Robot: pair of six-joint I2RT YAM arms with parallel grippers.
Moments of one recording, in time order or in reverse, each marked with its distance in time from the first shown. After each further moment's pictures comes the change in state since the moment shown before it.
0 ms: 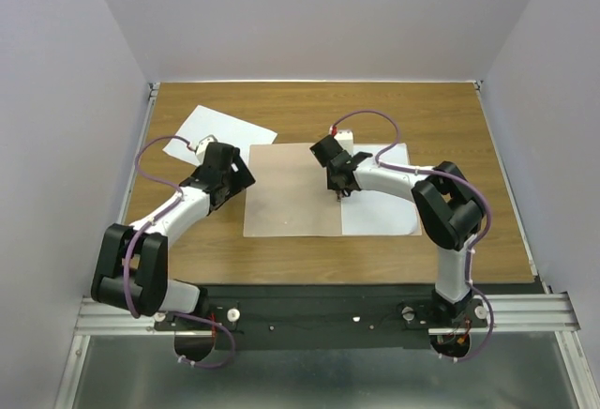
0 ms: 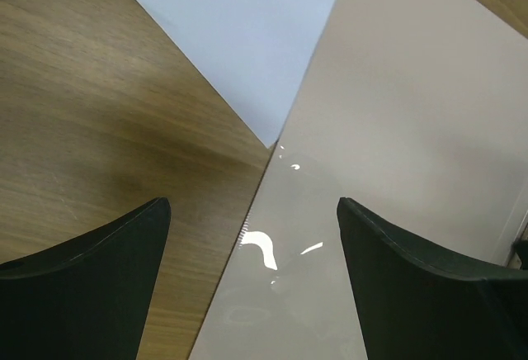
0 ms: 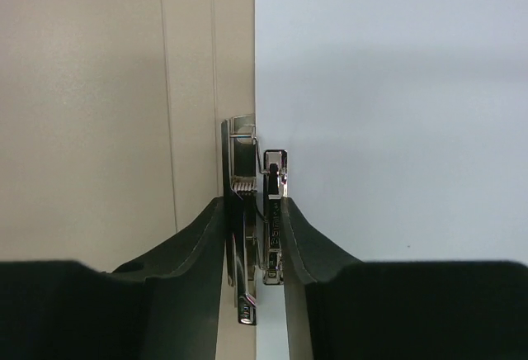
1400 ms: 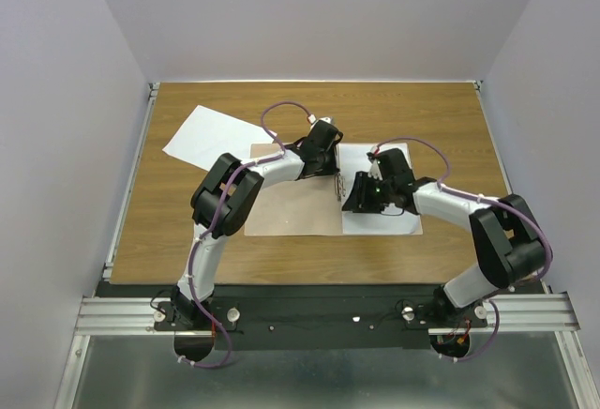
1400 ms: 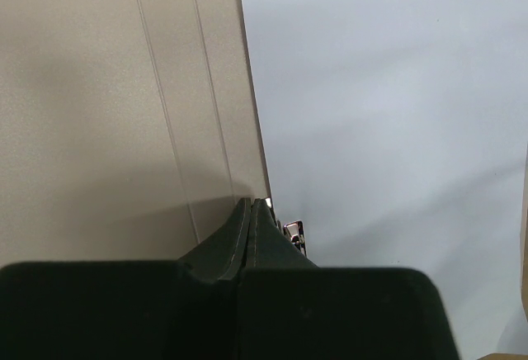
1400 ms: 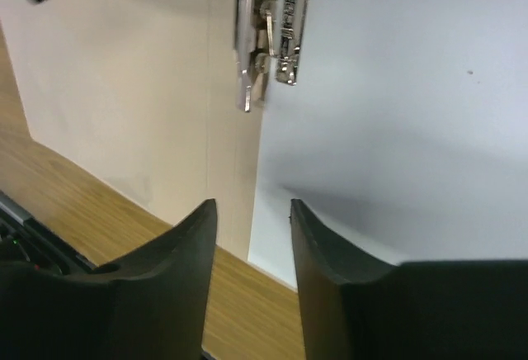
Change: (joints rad) left arm -0.401 0.789 0.755 0.084 0.169 0.060; right arm -0.264 -0.389 -0.529 0.270 -0.801 0.006
